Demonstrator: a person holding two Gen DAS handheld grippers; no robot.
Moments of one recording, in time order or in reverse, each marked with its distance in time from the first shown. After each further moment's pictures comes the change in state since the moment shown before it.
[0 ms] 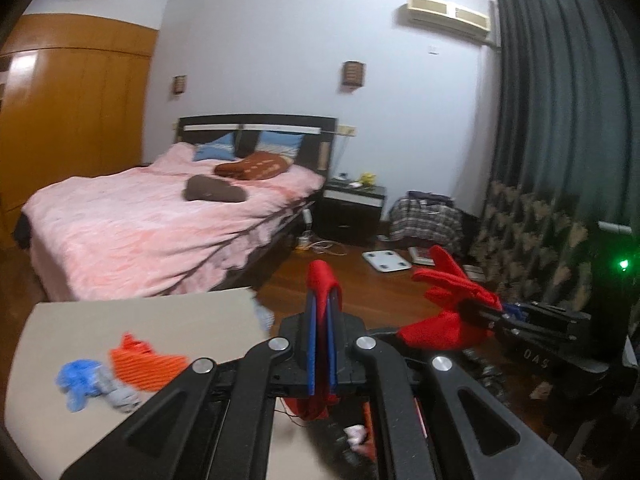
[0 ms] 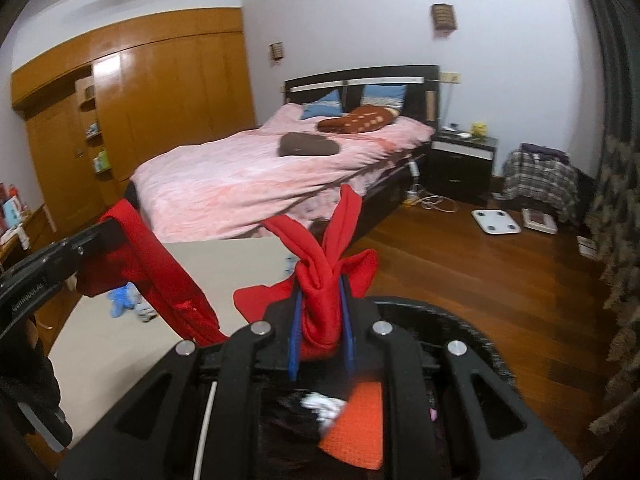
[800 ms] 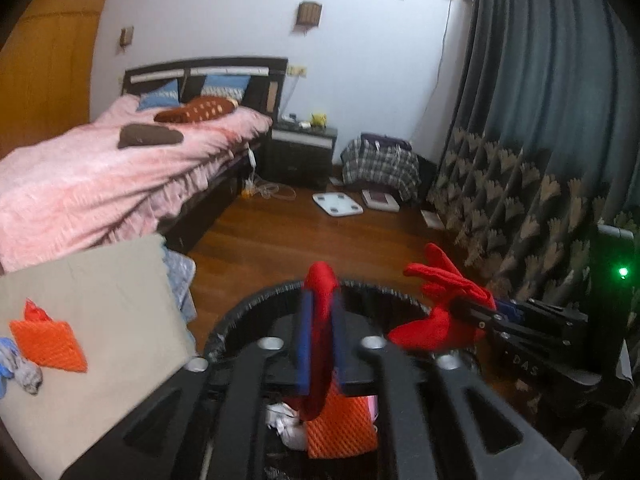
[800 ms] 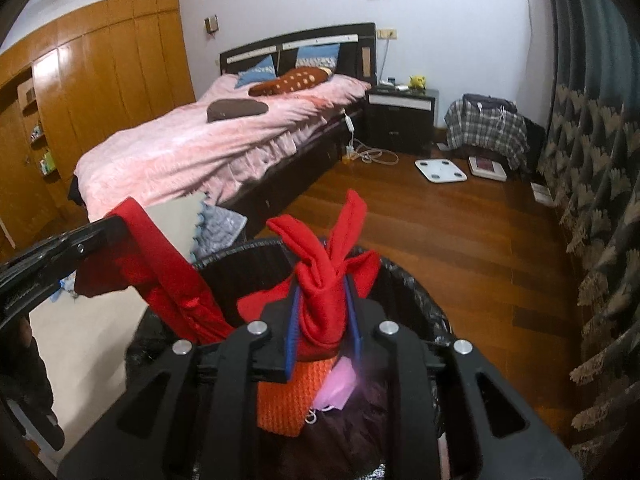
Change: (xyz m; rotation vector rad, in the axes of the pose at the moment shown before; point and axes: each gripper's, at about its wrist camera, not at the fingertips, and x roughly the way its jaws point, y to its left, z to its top) left arm 0.100 -0.061 -0.048 0.016 0.228 -0.168; right arm 0.033 -0.080 -0.068 0.101 0.143 -0.174
